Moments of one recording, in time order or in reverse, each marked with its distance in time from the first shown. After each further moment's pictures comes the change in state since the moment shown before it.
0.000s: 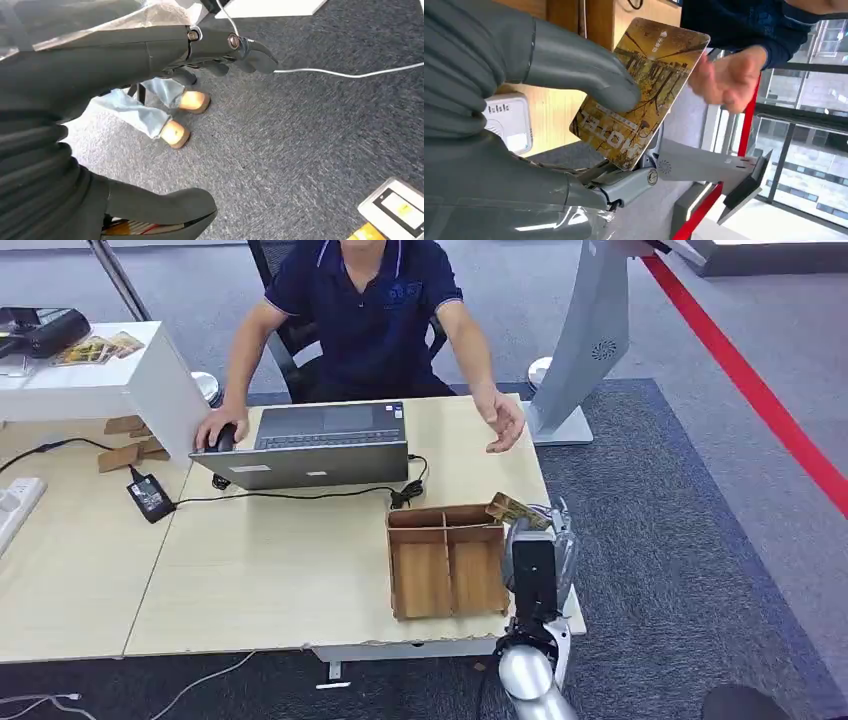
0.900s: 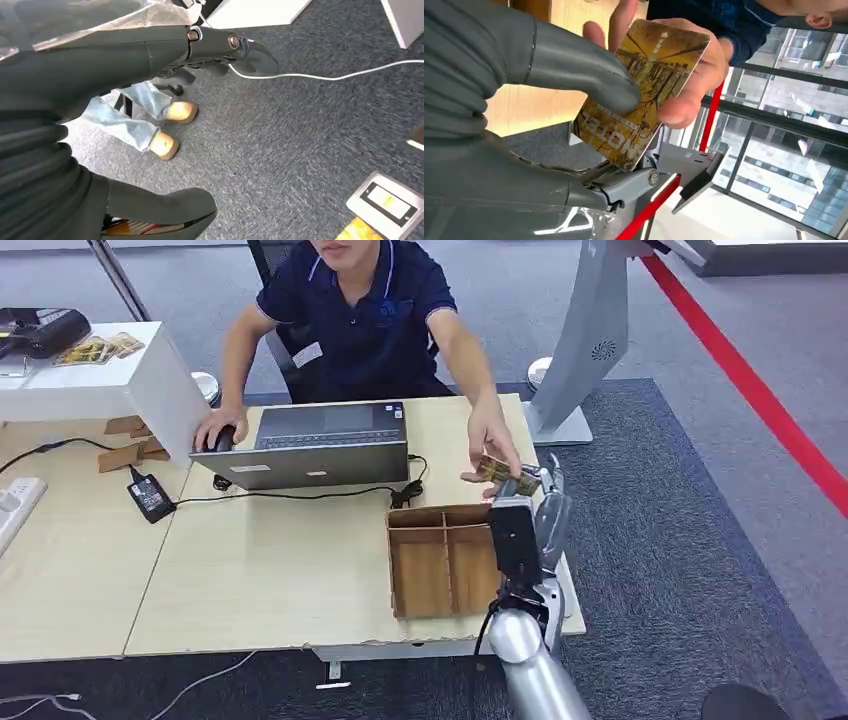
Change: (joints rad) left arm -0.003 0.003 -0.064 0.000 -0.016 -0.016 -0.013; right arm -0.145 0.005 0.006 0.068 0.114 0.000 0.014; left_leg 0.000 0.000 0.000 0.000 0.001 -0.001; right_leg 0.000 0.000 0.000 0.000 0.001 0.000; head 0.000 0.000
